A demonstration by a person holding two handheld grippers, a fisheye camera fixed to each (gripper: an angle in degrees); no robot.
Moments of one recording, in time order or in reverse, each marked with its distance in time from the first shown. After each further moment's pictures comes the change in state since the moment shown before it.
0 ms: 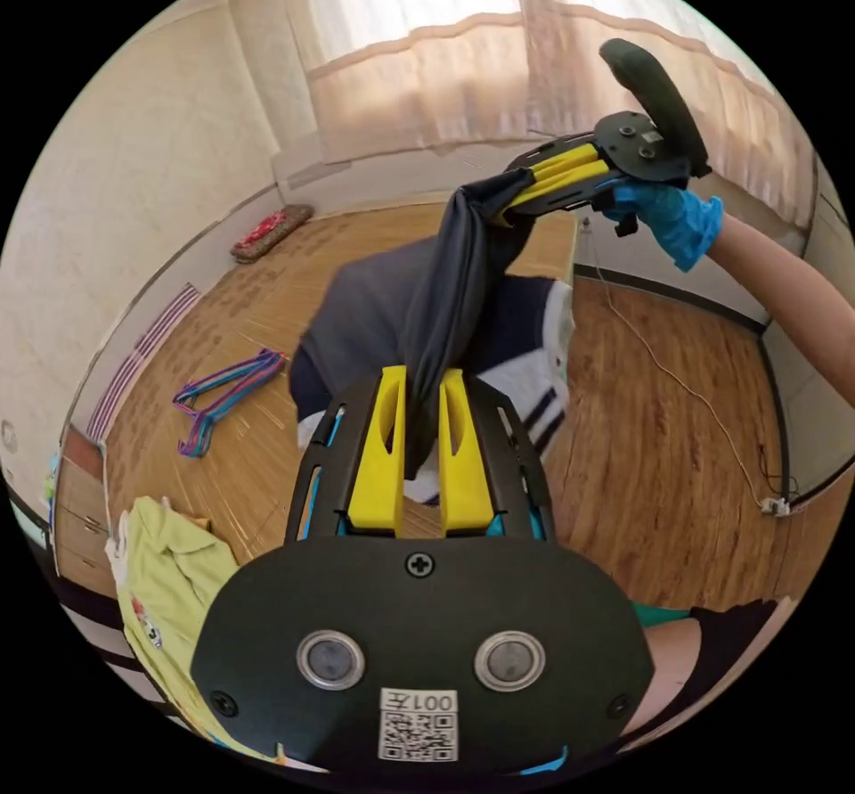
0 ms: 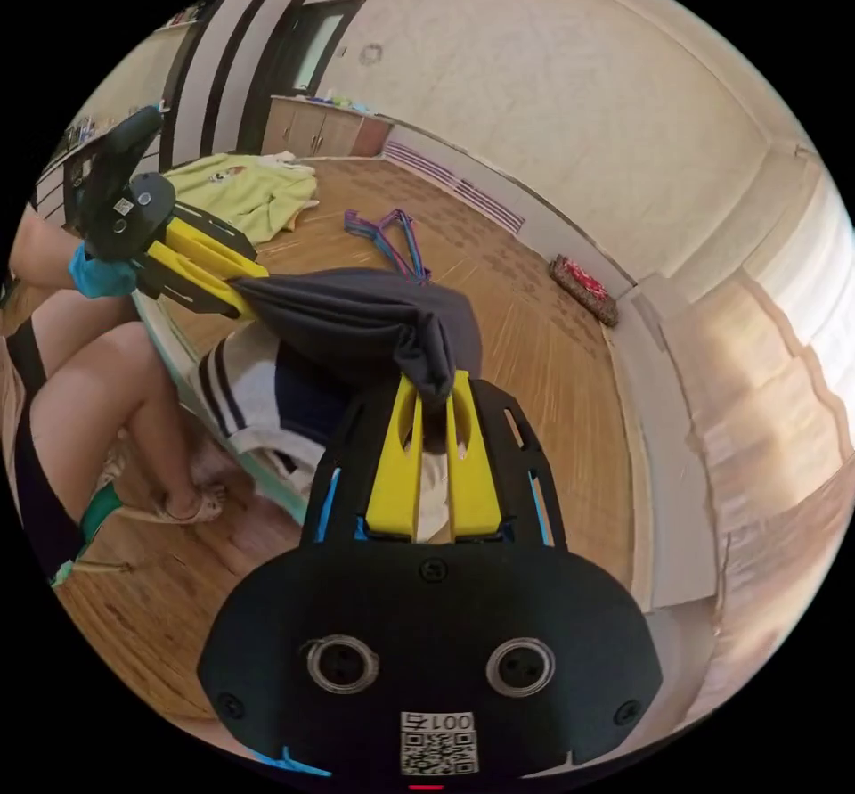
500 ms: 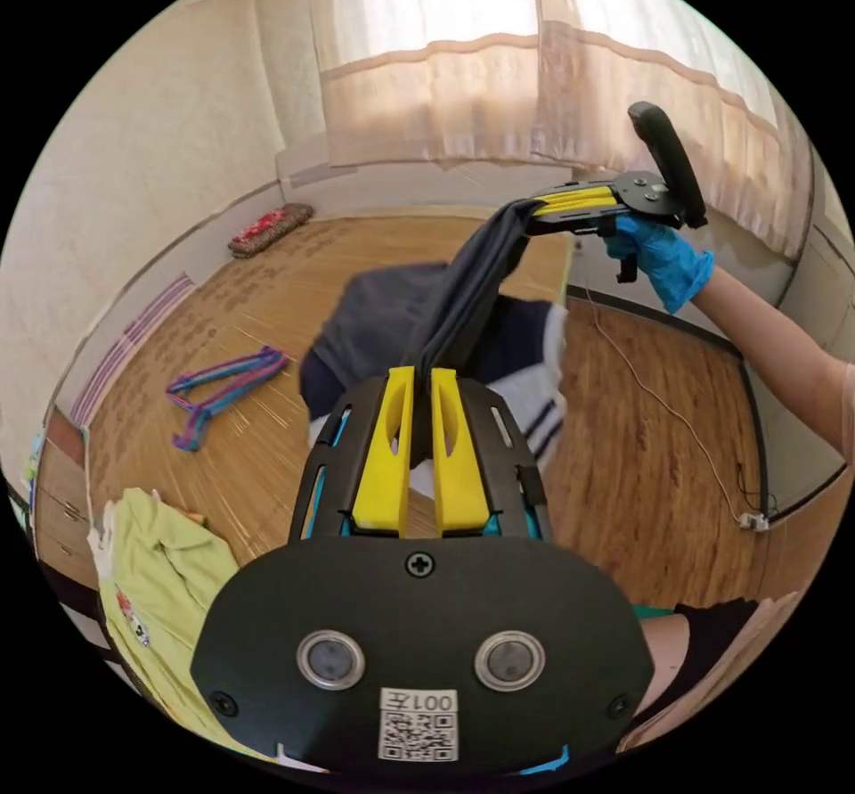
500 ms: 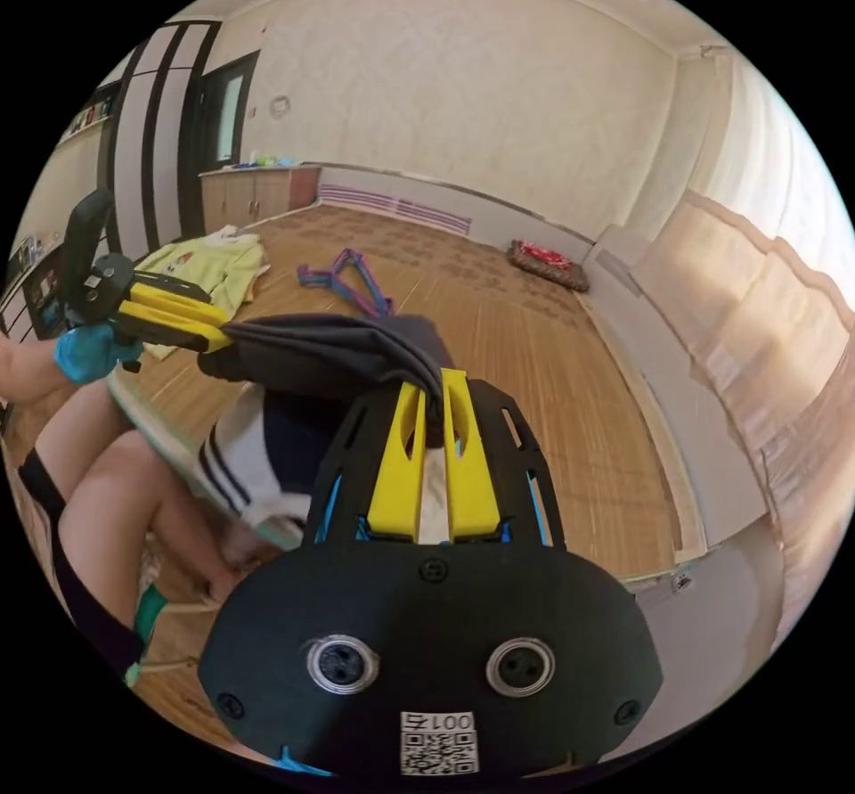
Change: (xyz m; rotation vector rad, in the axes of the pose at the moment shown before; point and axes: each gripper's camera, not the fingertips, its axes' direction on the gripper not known) left arm -0.056 -0.022 -0.009 0.052 0.042 -0.076; right arm 0.050 -0.010 0.031 0.069 0.030 0.283
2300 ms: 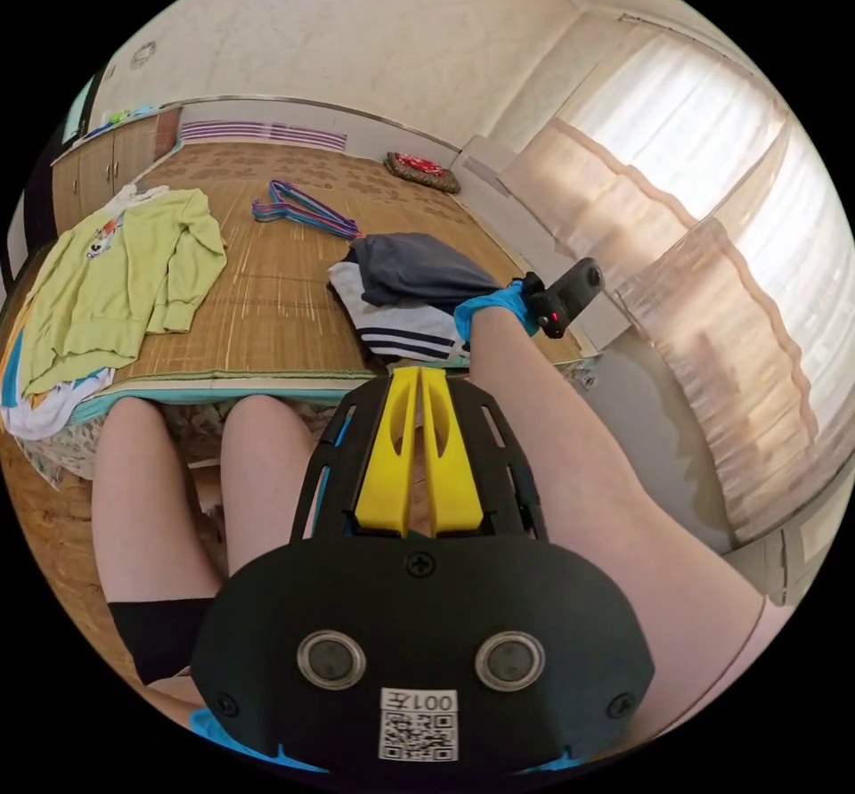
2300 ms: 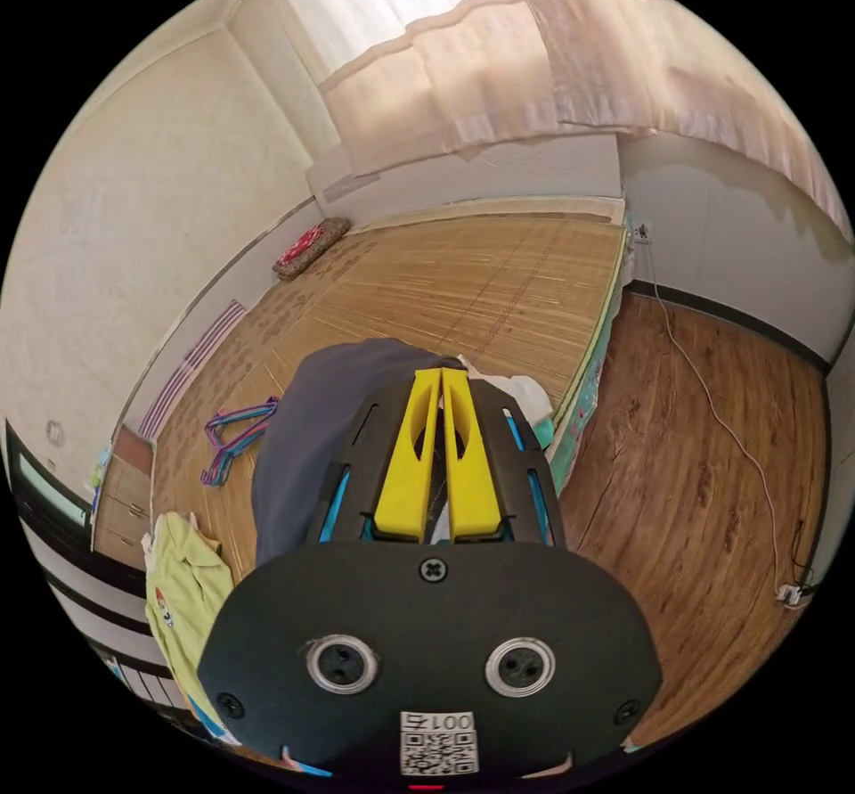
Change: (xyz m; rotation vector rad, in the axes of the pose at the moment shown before) left arm 0.058 0.111 -0.134 0.050 0.038 -0.824; right arm -0.048 0.075 0.014 -0.032 0.304 1.144
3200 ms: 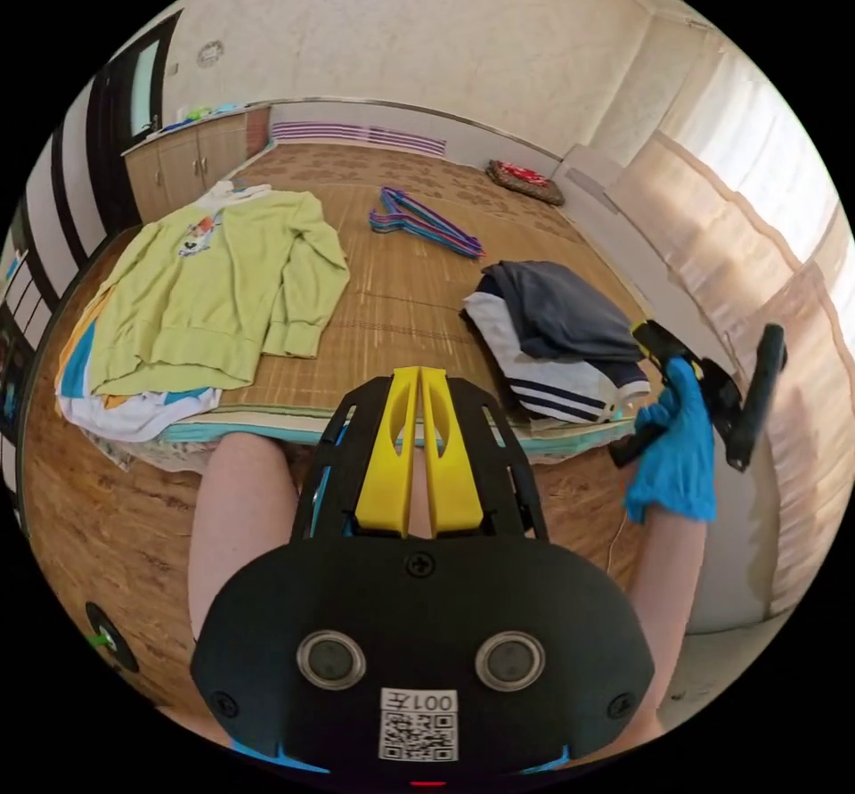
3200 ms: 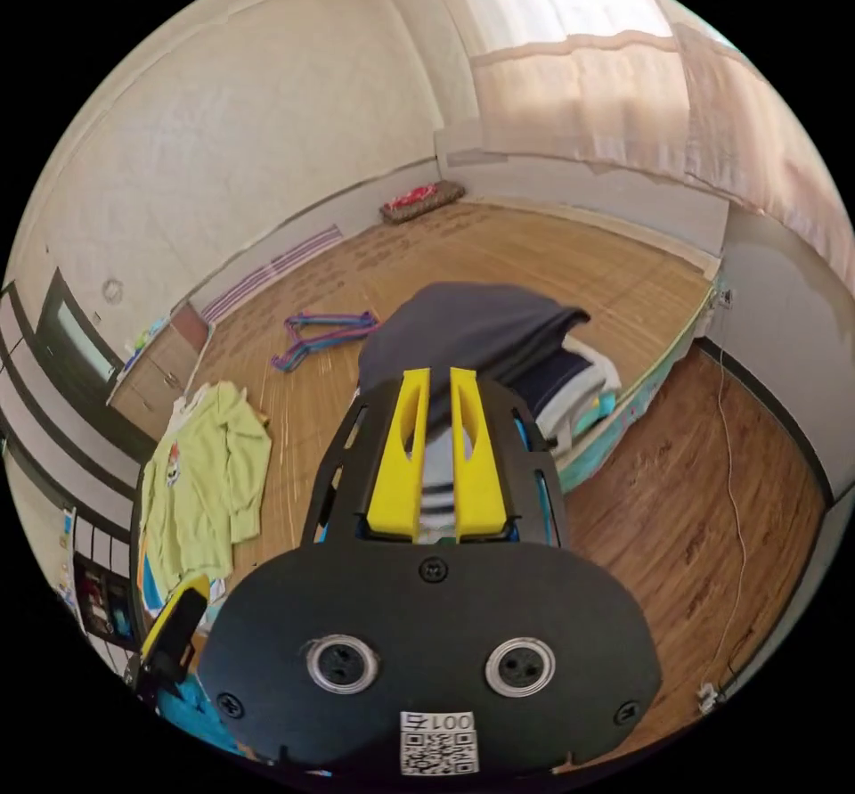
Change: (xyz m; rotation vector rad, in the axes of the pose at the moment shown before) left arm -0.072 -0.032 -0.007 -0.003 -0.324 -0.124; right arm -0.111 0.099 -0.137 -0.123 -0.169 -0.341
